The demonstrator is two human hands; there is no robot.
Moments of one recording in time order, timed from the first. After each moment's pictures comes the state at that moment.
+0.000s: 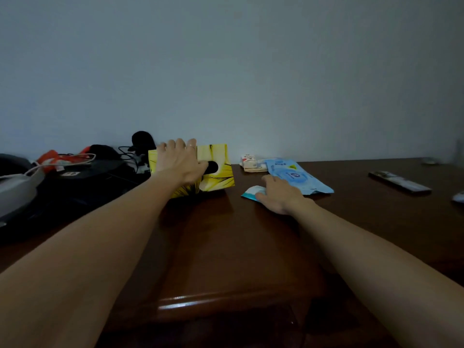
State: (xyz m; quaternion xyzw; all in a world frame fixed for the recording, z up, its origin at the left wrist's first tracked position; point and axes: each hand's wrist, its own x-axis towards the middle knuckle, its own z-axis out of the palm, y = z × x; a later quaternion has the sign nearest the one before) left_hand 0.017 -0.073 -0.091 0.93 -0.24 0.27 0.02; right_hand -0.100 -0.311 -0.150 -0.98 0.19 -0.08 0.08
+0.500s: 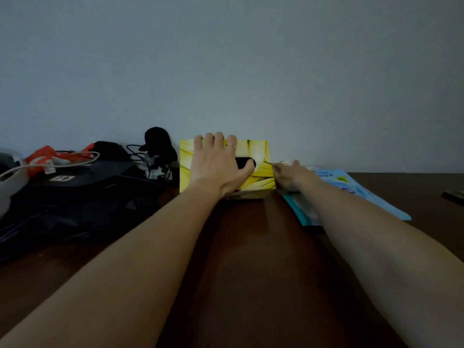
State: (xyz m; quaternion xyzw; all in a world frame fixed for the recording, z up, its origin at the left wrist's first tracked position) left_hand 0.091 -0.116 -0.126 0.87 -0.26 0.41 0.07; right_hand 0.085 -0.352 -0.151 -0.97 0.22 -0.06 0.02
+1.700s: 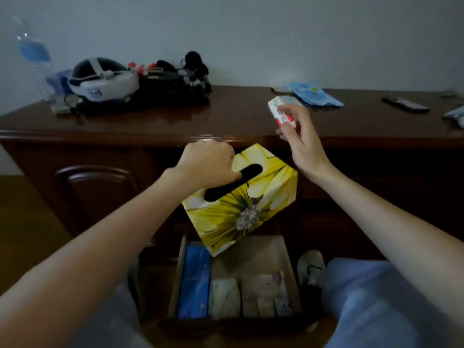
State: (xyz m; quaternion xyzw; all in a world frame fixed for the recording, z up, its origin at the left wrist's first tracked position) left_hand -0.319 0.115 -0.173 0.92 -0.35 0.16 0.03; right_hand -0.367 -0.118 -0.190 -0.82 -0.09 -0.34 0.45
